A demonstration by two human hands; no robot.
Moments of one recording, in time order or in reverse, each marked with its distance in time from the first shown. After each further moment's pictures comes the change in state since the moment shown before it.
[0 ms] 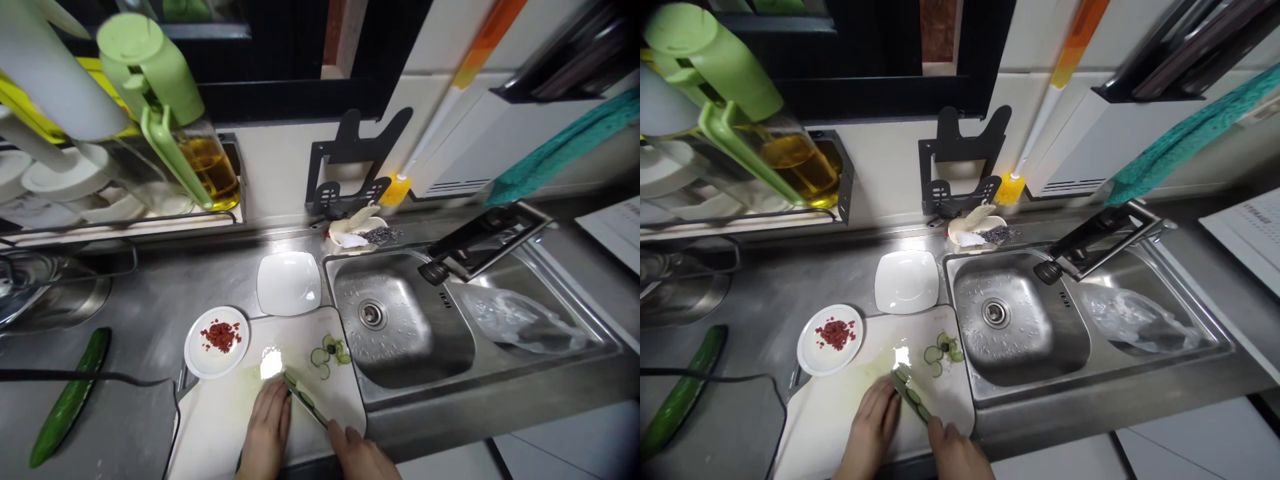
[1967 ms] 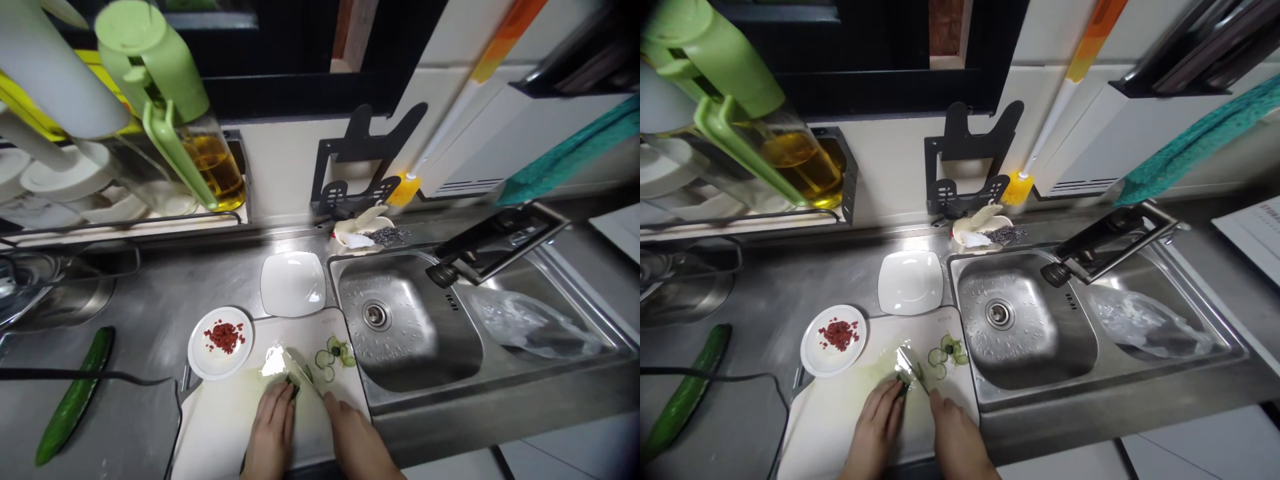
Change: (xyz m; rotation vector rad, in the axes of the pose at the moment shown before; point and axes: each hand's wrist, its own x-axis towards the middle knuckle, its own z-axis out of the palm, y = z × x) left_hand -0.003 -0.003 0.004 -0.022 -0.003 -0.038; right_hand 0.040 -0.002 0.002 0.133 0.096 0.050
